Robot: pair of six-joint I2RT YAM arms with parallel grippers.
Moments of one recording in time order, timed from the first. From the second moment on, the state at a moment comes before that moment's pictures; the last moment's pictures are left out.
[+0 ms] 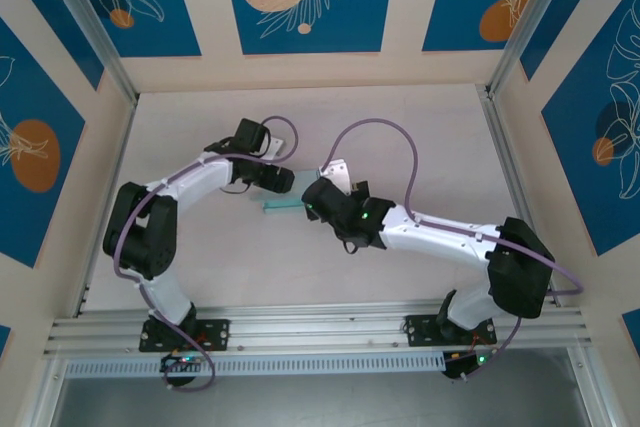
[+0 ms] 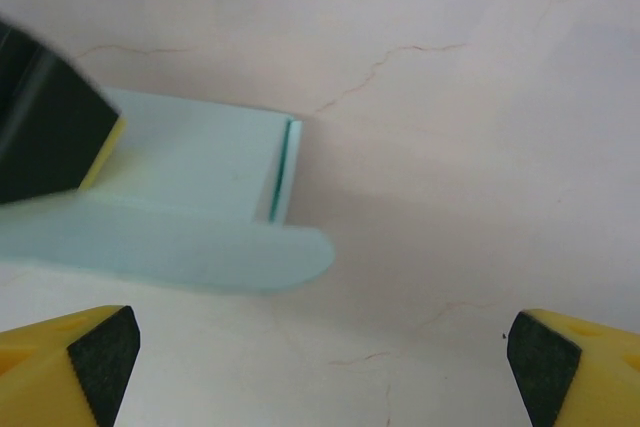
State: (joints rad) left arm -0.42 1.75 1.21 -0.52 0.16 -0.03; right arm 1.00 1.46 1.03 -0.46 0.65 0.55
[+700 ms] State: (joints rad) left arm -0.43 1.72 1.02 -0.23 0.15 -0.09; right arm 0.70 1.67 1.23 -0.58 0.15 0.66
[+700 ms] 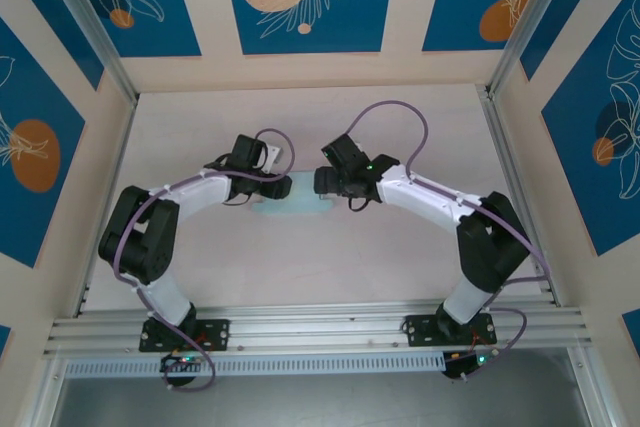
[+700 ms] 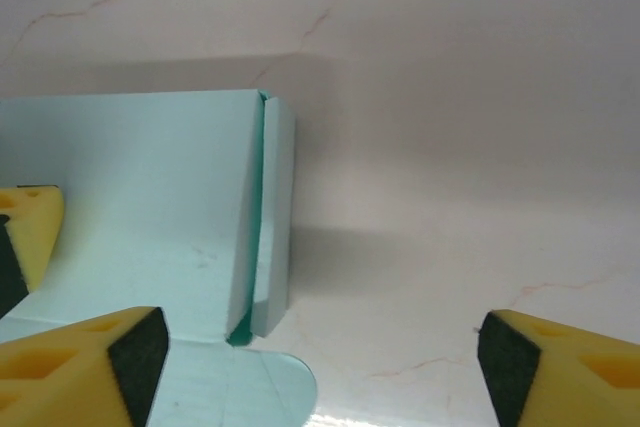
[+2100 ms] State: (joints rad) left arm -0.43 1.58 0.85 -0.25 0.07 -0.27; right arm 0.68 1.93 1.33 -0.50 -0.09 0.60
